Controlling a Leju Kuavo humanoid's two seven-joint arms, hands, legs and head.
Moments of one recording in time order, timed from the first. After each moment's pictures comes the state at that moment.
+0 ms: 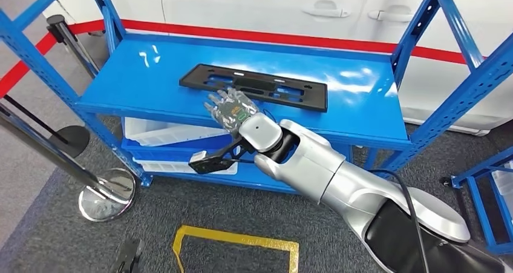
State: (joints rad) left arm -0.12 0.11 -0.39 -0.26 0.39 0.04 -0.29; right arm -1.10 0.12 1.13 -0.86 0.87 0.29 0.29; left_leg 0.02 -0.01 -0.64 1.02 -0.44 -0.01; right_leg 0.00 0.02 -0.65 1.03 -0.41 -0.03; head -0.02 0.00
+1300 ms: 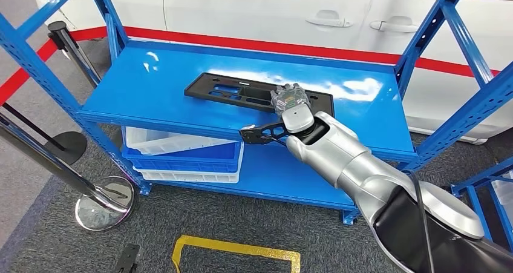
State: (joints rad) left arm -0.10 0.11 -0.42 -0.26 0.37 0.02 -0.29; right arm -1.13 0.06 1.09 -0.58 0.80 0.33 0.50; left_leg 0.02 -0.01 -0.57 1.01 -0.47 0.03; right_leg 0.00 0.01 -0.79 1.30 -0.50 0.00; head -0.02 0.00
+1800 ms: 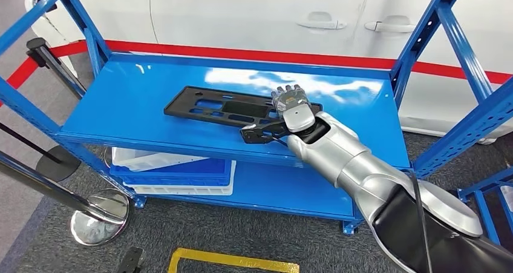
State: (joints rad) left arm -0.09 0.11 -0.44 -0.25 0.37 0.01 -0.30; right arm -1.12 0.06 1.08 -0.57 0.79 0.32 0.49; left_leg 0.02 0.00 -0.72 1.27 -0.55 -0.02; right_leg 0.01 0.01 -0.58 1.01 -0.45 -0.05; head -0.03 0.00
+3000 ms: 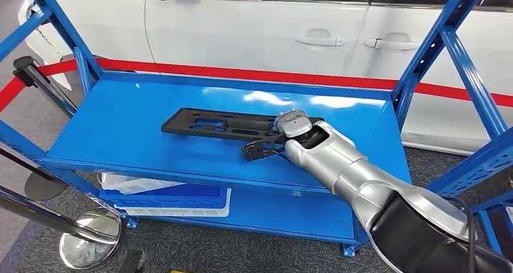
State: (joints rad) left arm -0.10 0.11 -0.45 -0.25 0.41 0.02 -0.30; right arm -1.09 0.07 1.08 -0.56 0.63 0.55 0.49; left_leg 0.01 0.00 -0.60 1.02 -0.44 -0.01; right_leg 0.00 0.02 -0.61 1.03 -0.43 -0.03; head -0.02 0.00
